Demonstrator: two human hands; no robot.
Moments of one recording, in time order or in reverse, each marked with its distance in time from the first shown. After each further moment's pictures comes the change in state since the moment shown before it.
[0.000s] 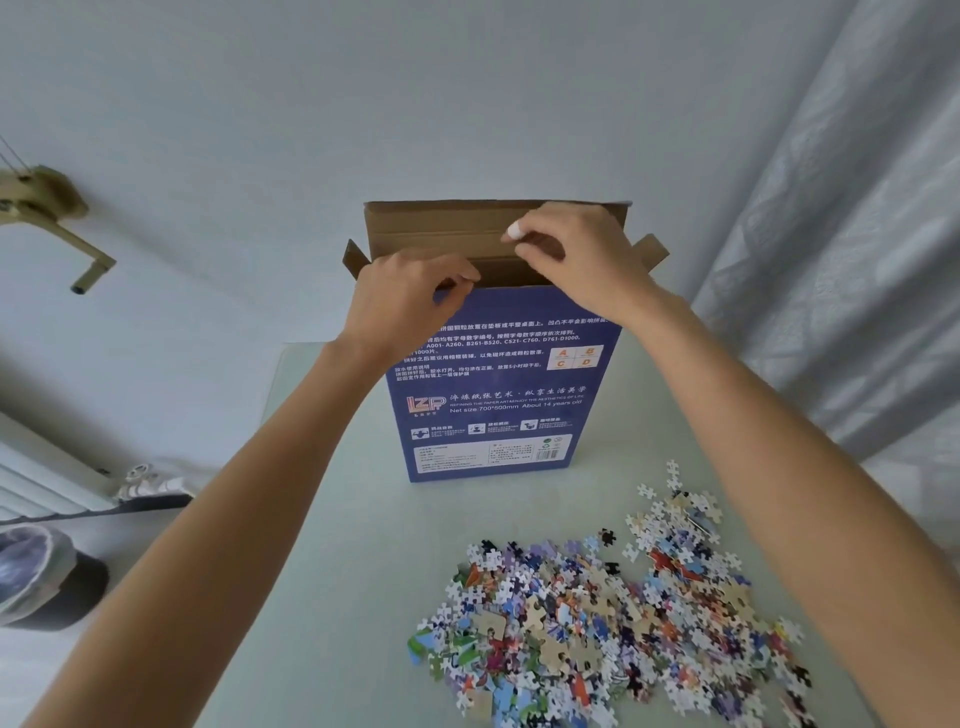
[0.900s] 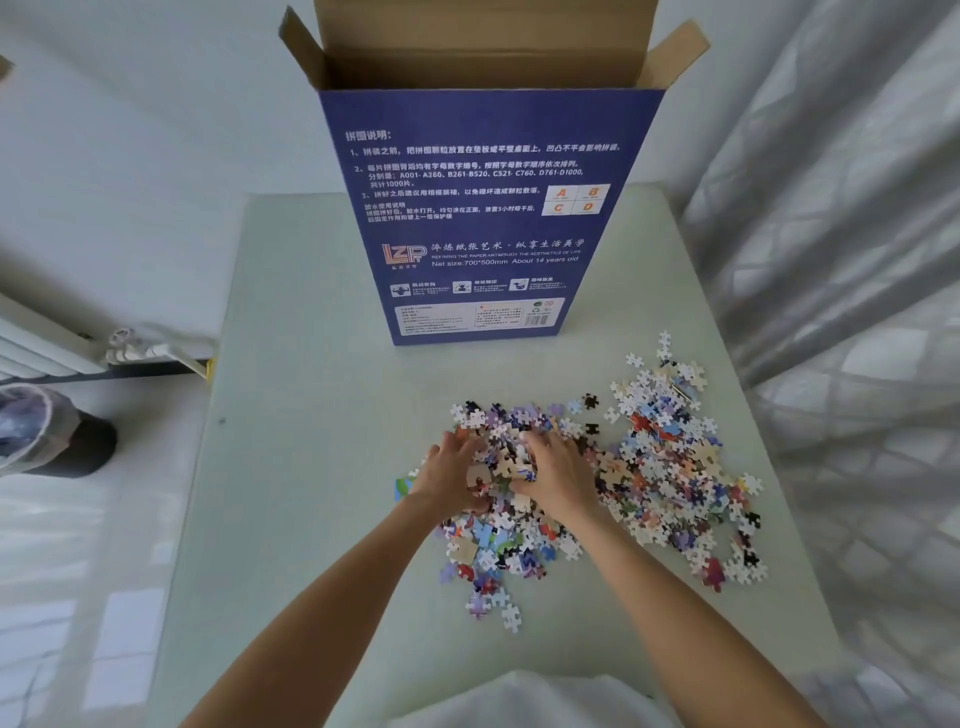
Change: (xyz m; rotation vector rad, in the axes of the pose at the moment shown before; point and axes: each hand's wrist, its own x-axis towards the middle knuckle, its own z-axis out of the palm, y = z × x) left_hand -0.295 0.112 0.144 -0.240 -1.117 -0.666; right_hand -0.340 -0.018 0.180 -0.142 -0.737 0.705
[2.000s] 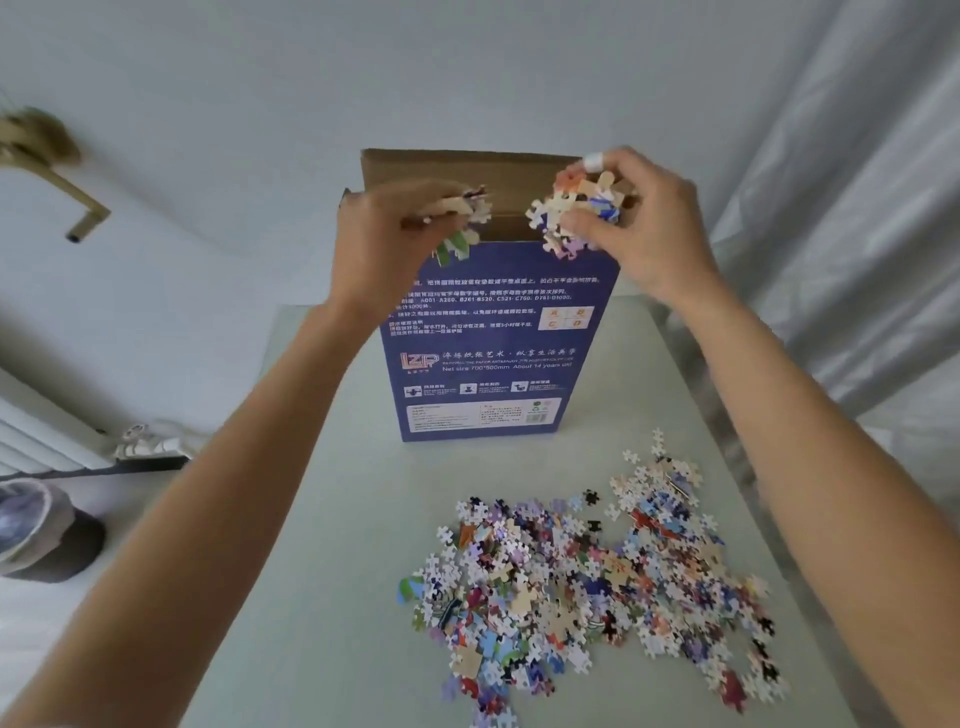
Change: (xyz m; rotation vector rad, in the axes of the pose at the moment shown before) left_hand -0.049 0.086 -0.330 -0.280 1.136 0.642; right_hand 0.023 -0.079 -0.358 0.549 0.719 -0.552
